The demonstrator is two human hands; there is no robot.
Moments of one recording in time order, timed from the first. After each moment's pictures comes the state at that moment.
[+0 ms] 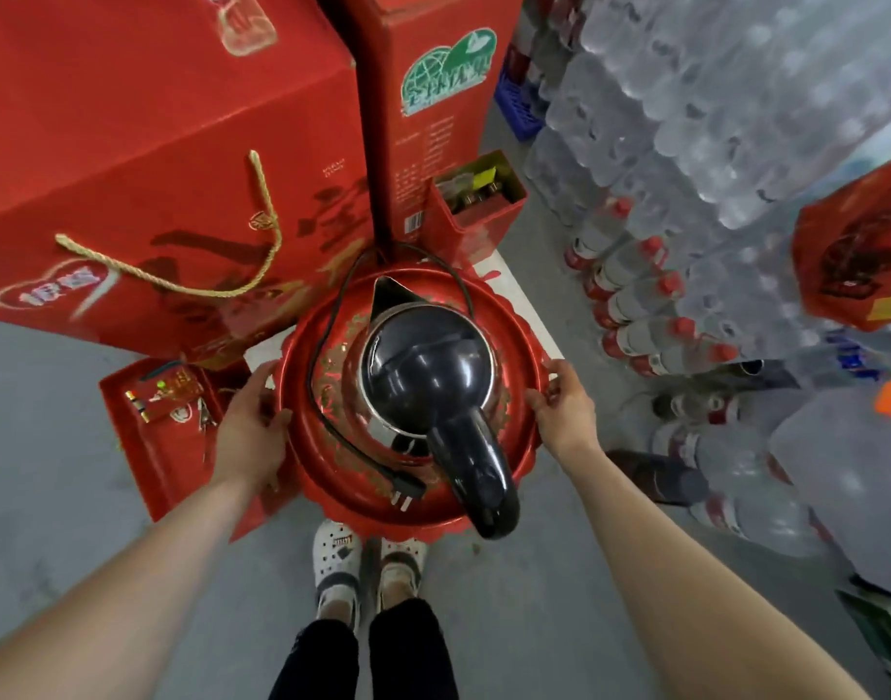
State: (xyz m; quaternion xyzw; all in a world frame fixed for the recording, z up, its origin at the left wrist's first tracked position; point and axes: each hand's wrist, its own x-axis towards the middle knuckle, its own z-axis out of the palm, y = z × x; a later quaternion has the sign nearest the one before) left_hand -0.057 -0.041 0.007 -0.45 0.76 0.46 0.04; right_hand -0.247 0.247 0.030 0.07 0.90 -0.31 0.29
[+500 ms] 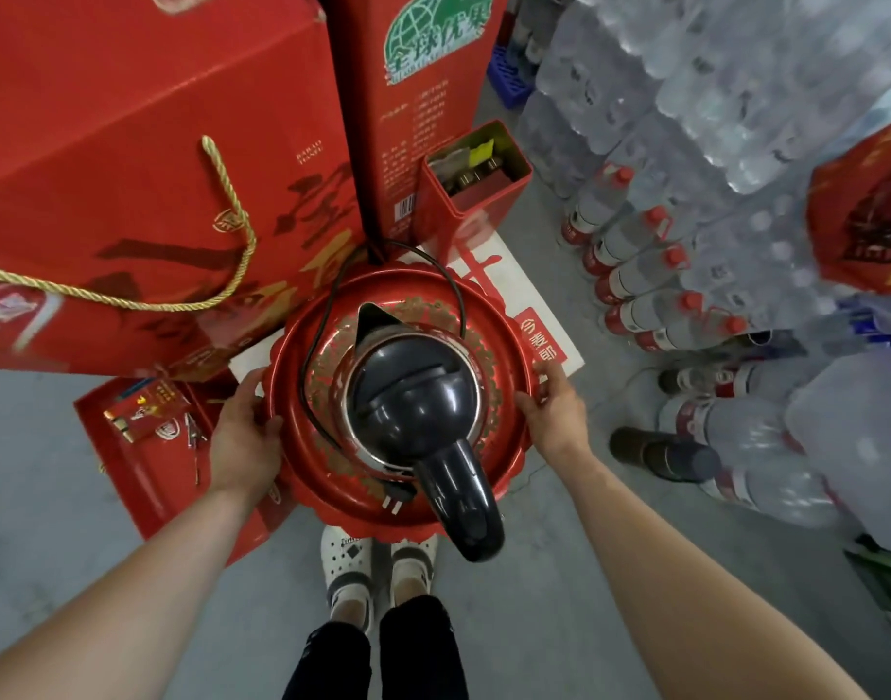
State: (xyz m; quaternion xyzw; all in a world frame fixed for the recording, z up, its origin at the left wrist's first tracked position) left_hand -0.064 -0.055 -0.023 -0.46 0.77 0.43 0.07; right_hand -0.236 0.234 -0.006 0.11 0.89 -0.29 0.33
